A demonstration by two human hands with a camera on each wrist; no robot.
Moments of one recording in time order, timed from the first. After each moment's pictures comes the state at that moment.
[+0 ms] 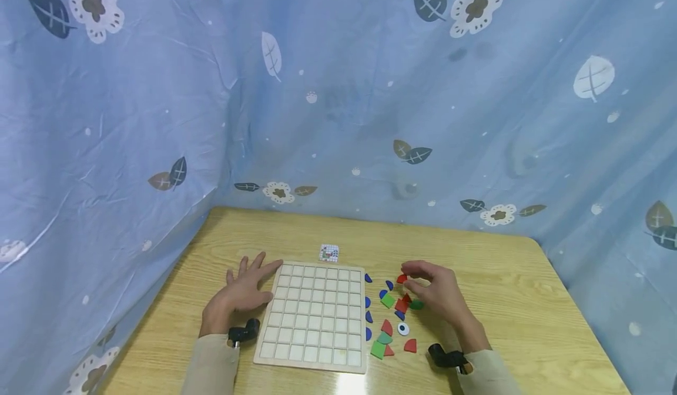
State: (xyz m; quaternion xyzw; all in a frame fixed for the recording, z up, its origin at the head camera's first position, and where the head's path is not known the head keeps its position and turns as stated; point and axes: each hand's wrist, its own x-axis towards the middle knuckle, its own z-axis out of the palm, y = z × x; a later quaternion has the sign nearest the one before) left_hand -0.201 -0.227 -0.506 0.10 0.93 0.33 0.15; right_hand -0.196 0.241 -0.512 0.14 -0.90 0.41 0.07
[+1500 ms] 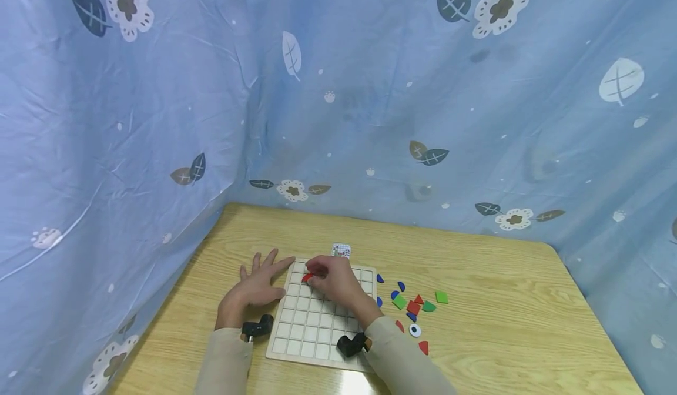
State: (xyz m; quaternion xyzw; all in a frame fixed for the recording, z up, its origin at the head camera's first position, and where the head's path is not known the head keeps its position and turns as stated) left_hand -0.202 -0.229 -0.511 0.10 0.92 0.34 0.15; right_hand -0.230 0.016 -0.529 0.25 -0.85 0.46 -0.03
